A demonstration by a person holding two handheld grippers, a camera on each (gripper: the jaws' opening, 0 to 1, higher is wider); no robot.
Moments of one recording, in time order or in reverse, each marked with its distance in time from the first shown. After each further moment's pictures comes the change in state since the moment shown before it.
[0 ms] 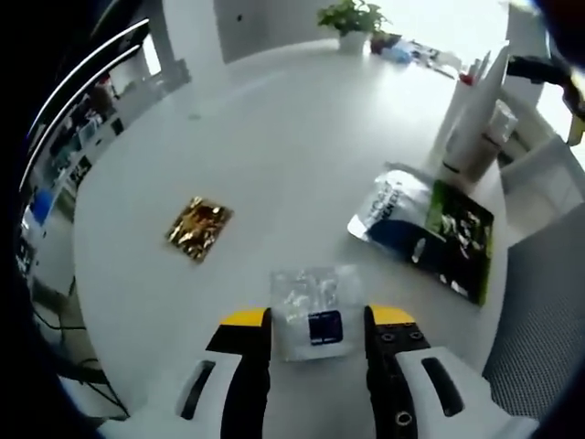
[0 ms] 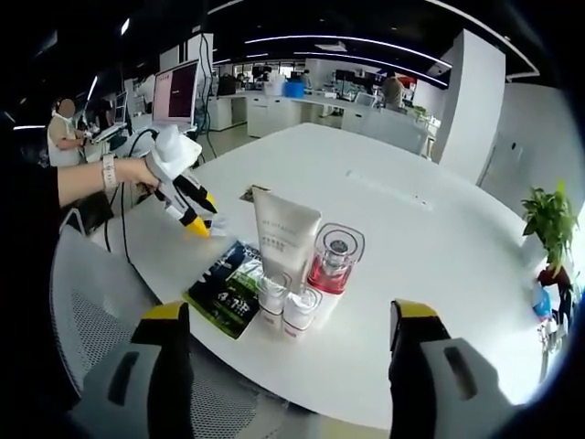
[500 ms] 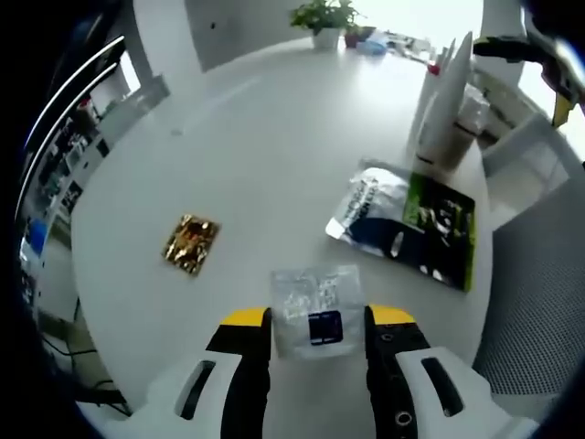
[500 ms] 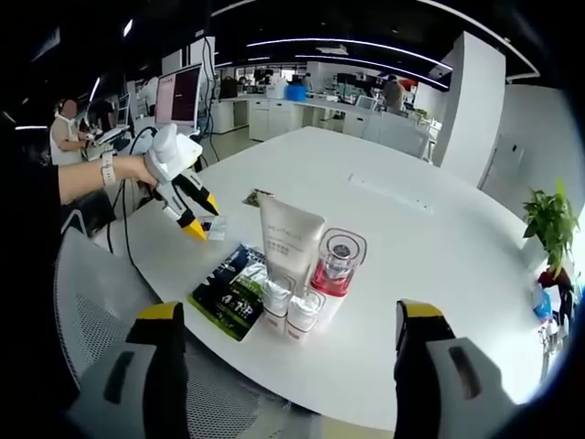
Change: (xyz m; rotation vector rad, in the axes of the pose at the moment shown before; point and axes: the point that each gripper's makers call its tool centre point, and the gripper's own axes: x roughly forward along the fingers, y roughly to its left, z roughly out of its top) left arm -0.011 -0.011 0.004 0.096 0.012 -0.036; right arm -0.004 0.002 0.005 -0.005 -0.020 0.009
